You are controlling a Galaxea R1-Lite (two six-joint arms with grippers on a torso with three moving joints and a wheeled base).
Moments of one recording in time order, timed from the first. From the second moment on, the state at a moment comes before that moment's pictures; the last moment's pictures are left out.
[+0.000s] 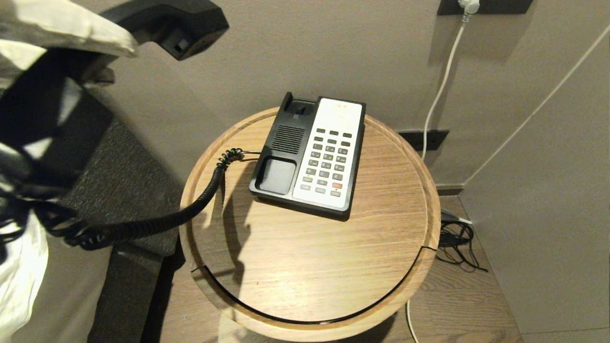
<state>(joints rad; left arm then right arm) -0.86 1.30 -1.93 0.93 0.21 -0.58 0.00 0.02 0.00 0.00 0.00 -0.04</state>
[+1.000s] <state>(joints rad) -0.86 1.10 -1.87 0.94 0.11 -0.76 0.00 0.02 0.00 0.00 0.00 -0.04</state>
